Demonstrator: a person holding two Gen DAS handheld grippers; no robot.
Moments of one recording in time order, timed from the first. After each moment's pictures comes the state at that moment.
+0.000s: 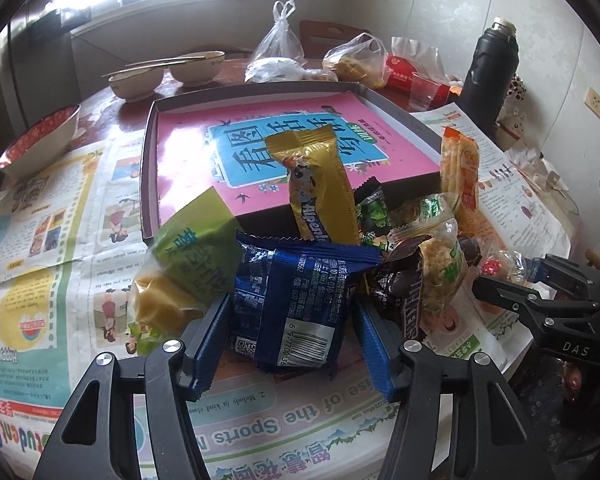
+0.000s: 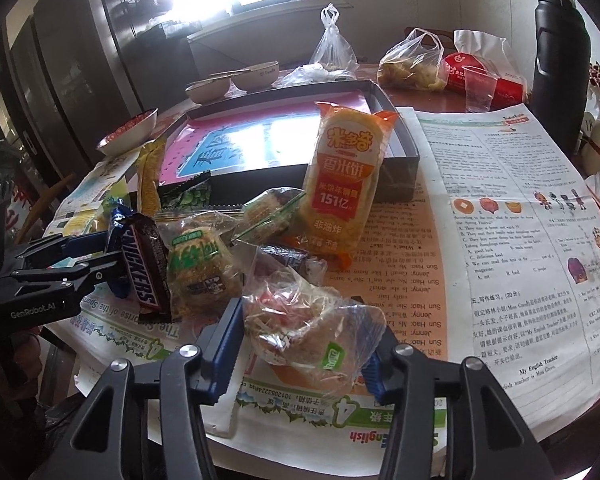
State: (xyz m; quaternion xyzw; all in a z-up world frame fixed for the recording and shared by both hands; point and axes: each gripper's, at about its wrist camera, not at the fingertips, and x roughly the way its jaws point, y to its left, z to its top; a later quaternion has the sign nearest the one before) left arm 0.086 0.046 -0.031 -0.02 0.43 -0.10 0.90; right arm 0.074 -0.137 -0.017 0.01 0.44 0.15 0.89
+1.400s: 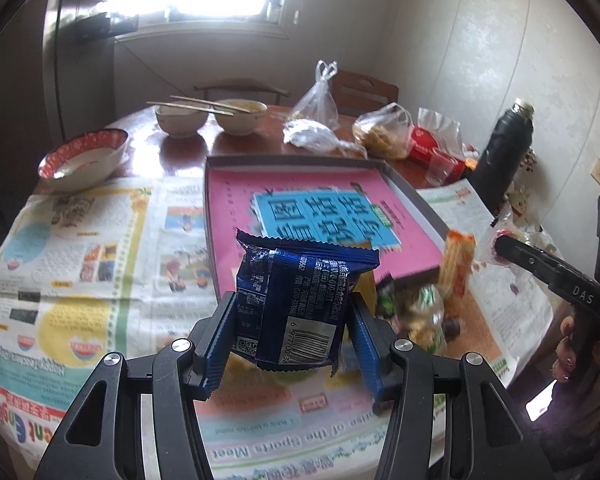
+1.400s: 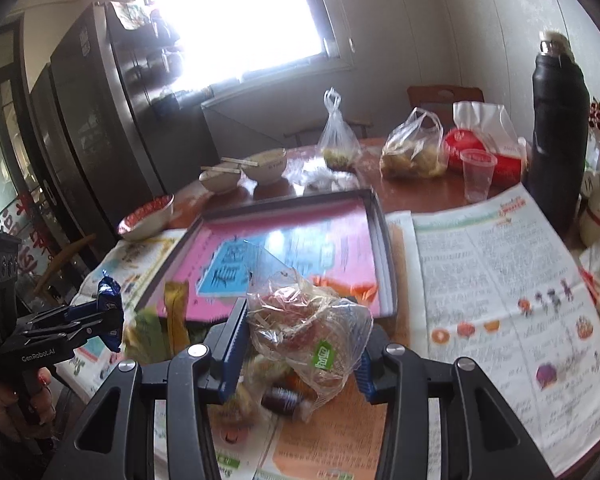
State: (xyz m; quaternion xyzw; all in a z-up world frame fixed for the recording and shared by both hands) left arm 0.083 0.084 0.031 -0.08 0.37 -0.06 0.92; right arm 0.120 -0.154 0.068 0.05 0.33 0.18 0.92
